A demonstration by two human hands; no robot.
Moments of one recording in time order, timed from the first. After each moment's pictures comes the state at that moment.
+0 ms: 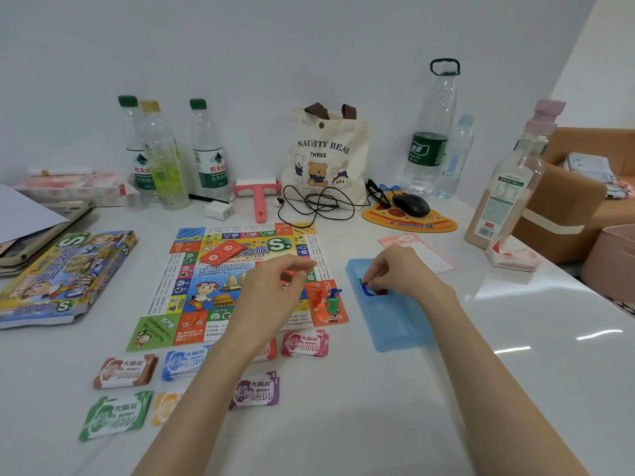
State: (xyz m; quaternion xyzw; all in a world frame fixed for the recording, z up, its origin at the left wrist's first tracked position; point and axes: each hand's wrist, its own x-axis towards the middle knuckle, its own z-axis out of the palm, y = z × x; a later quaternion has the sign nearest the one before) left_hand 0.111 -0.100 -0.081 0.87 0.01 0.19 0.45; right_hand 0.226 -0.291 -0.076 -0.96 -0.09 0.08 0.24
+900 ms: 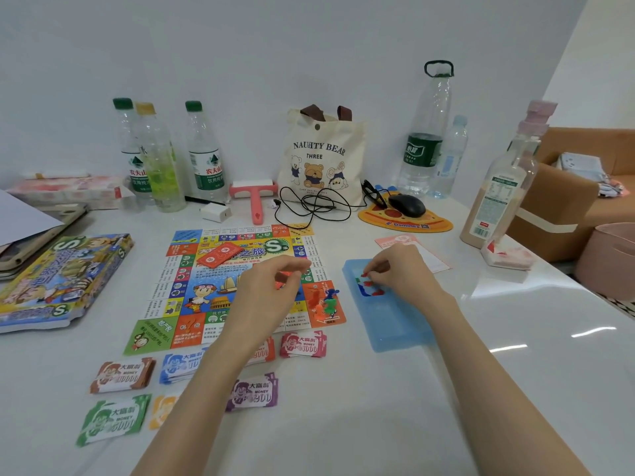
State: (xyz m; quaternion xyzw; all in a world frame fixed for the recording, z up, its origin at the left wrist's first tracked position) left_hand 0.113 -0.097 -0.082 0.87 0.02 0.19 0.45; right_hand 0.224 -0.300 -0.088 -0.95 -0.12 -0.01 0.28
